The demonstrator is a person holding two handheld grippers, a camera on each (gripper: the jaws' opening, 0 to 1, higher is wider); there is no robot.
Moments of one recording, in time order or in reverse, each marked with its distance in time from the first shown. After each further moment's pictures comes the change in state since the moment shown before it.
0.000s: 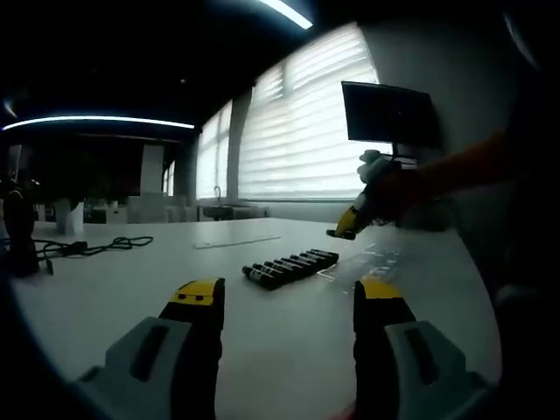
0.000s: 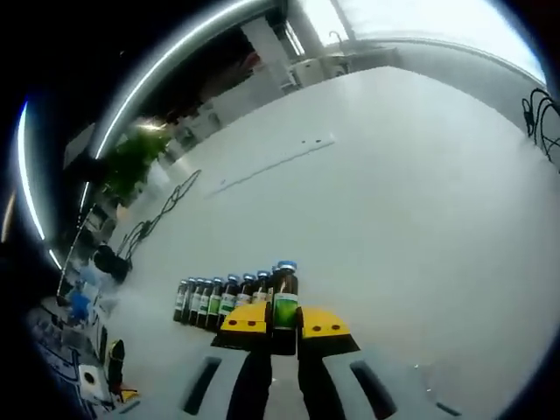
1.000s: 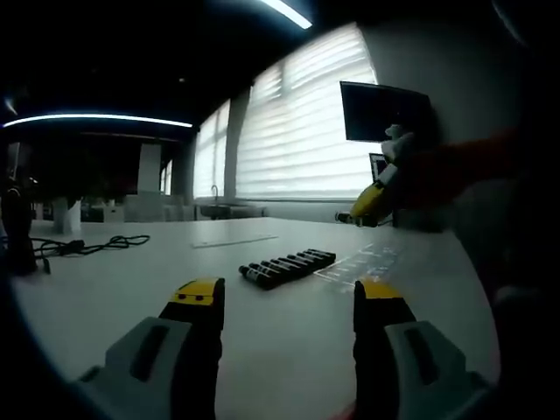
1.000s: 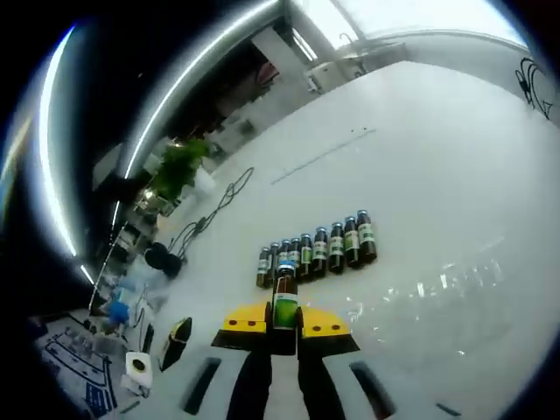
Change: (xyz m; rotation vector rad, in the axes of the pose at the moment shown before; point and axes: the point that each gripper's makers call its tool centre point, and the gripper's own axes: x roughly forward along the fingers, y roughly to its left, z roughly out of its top) left arm 0.000 -0.004 0.001 -0.006 0.002 -0.016; right arm -0.046 0.088 -0.060 0.080 -0.031 0.180
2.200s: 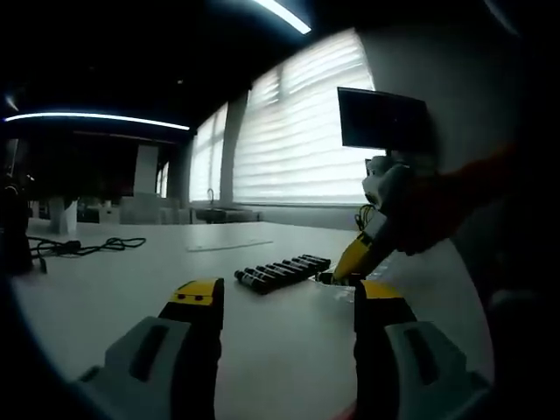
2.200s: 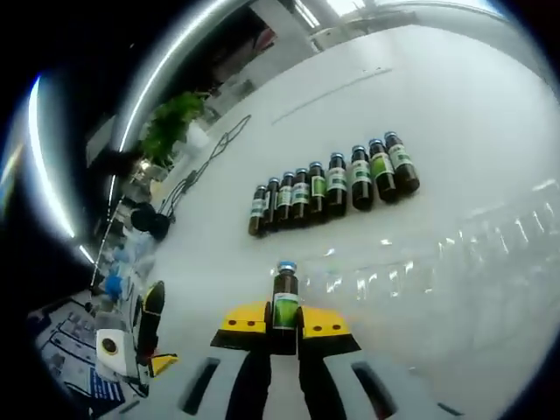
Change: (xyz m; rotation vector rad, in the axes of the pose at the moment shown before) left arm 0.000 -0.002 0.004 -0.020 -0.022 -0.020; right arm 0.050 0.006 -0.060 -0.026 0.171 -0.007
